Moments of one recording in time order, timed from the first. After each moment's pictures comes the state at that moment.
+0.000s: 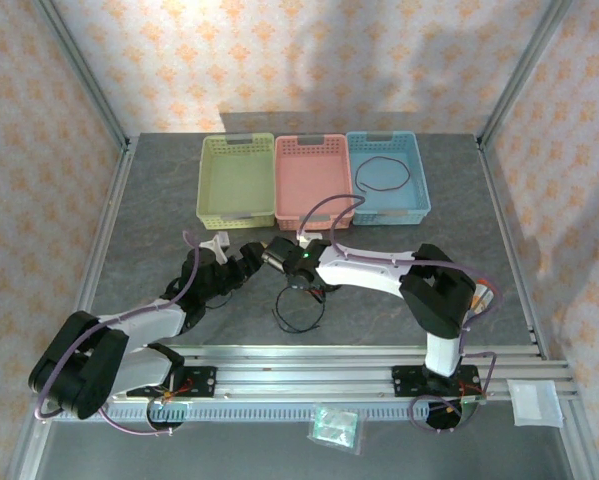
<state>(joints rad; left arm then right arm) -0.39 1.20 0.24 0.56 0.31 -1.12 1.02 1.84 1.27 -0.75 0.36 1.01</state>
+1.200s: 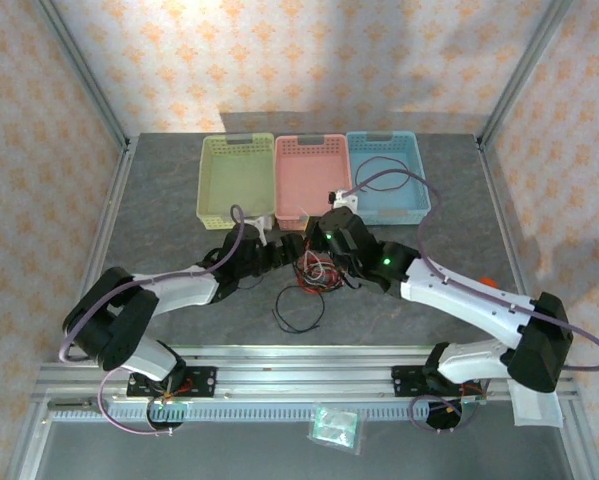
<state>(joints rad) -0.57 1.50 0.60 0.38 0.24 -0.96 0.93 1.27 1.04 -0.28 0.36 0.78</state>
